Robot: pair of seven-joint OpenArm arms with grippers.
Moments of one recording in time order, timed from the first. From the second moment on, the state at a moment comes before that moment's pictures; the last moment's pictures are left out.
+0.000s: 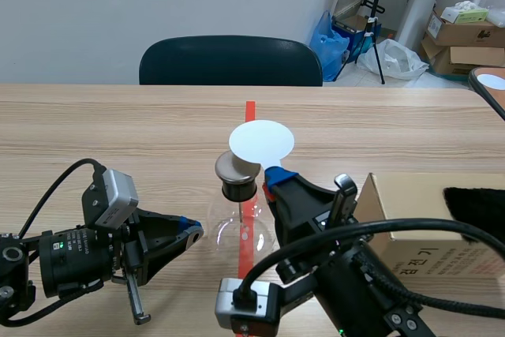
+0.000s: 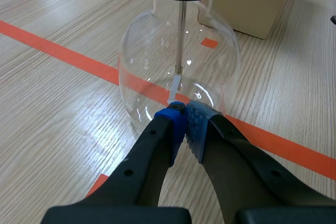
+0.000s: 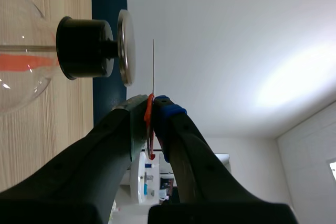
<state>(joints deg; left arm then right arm) -4.9 -32.3 40.5 59.1 -3.7 -33.4 -40.6 -25.8 13.7 -23.1 89.9 -91.0 -33.8 8.8</state>
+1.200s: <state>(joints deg) -4.9 -32.3 40.5 59.1 -3.7 -33.4 -41.1 -25.8 13.7 -23.1 89.9 -91.2 -33.8 16.1</state>
